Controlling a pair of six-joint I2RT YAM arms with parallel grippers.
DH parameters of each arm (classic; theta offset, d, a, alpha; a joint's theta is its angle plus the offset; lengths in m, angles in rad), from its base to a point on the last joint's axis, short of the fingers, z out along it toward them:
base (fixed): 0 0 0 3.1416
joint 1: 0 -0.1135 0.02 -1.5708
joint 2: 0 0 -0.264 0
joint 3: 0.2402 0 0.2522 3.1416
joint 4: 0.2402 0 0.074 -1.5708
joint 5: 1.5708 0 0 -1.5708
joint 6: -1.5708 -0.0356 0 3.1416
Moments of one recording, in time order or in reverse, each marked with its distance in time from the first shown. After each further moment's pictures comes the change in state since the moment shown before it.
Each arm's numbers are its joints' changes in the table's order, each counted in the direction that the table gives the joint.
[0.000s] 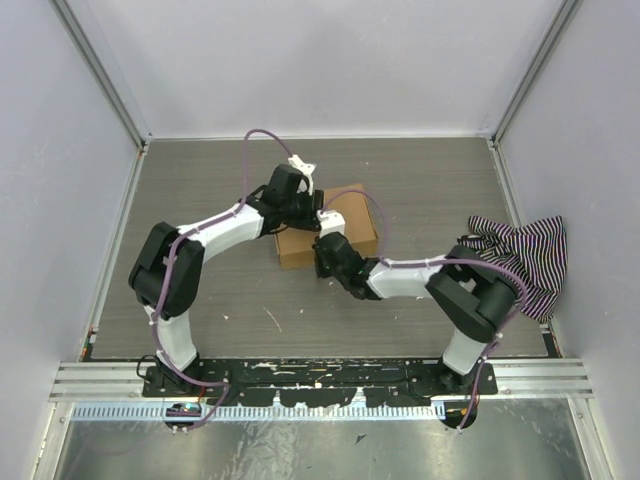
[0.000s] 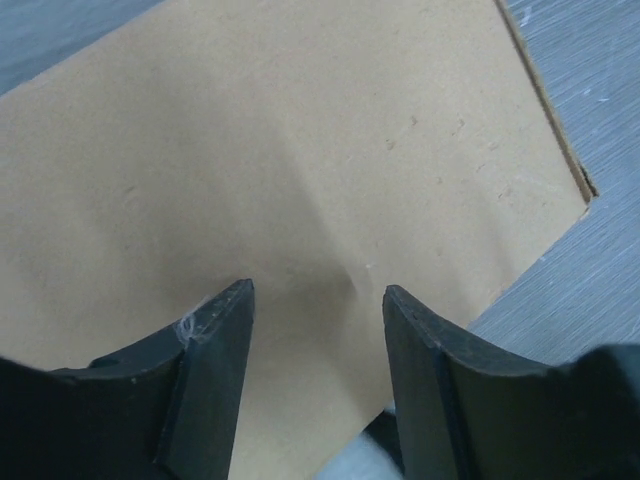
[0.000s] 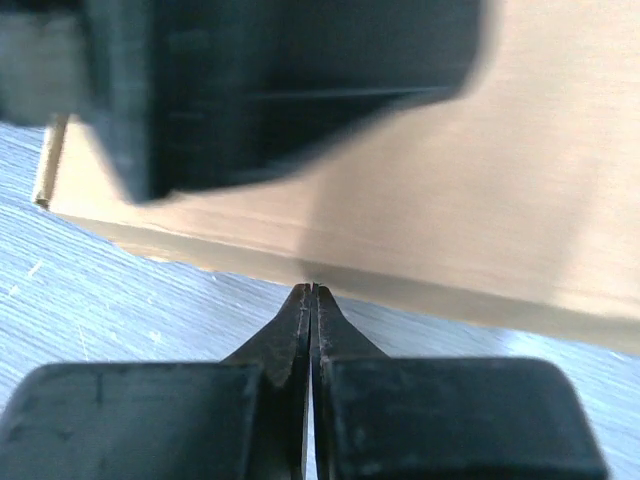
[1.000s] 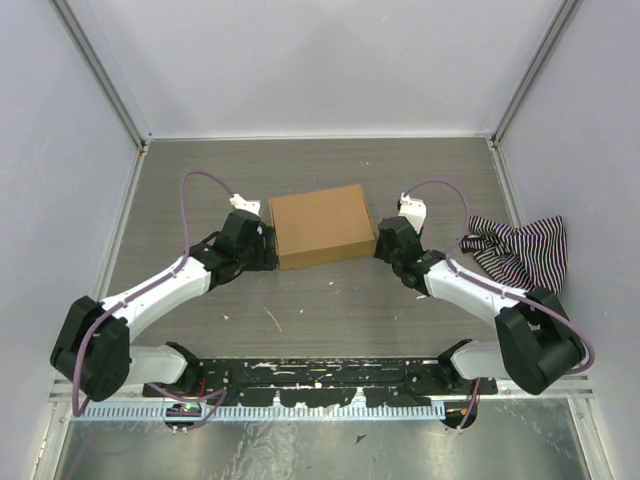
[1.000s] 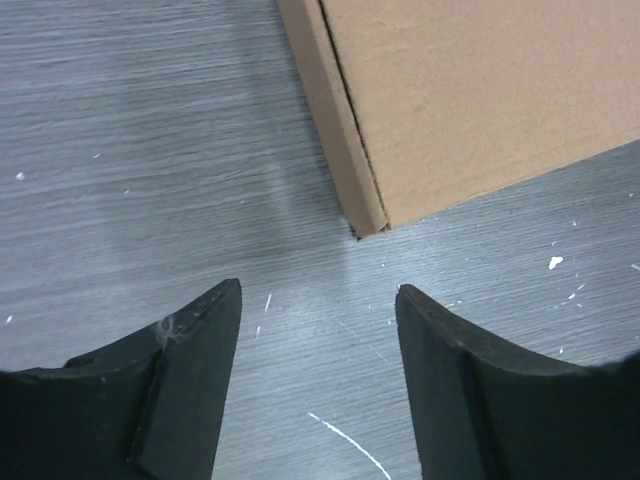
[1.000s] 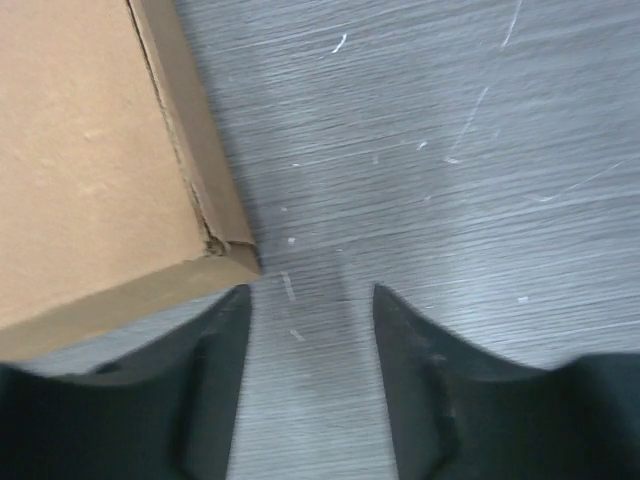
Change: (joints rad) left arm -0.003 0.580 -0.534 0.153 -0.319 0.116; right arm 0.325 0.425 -0.173 0.359 0.192 -0.086
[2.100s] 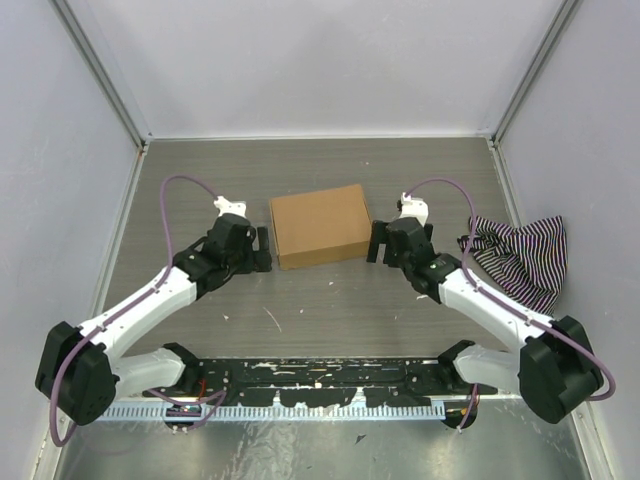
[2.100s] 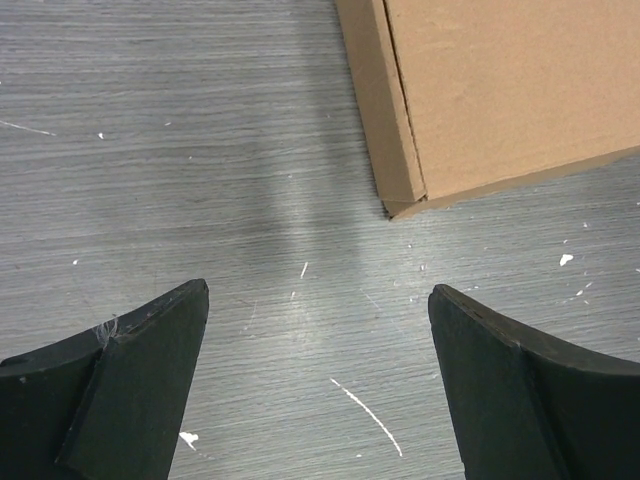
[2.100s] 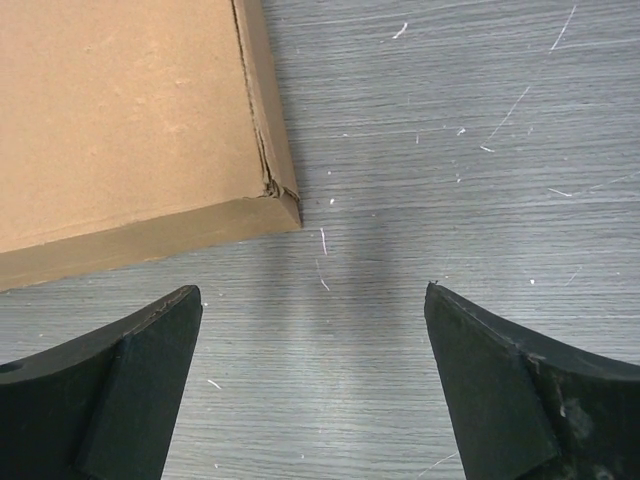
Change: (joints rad) left arm 0.000 0.159 -0.010 0.130 -0.091 0.045; right arm 0.007 0.166 0.006 0.135 -0.135 0.072
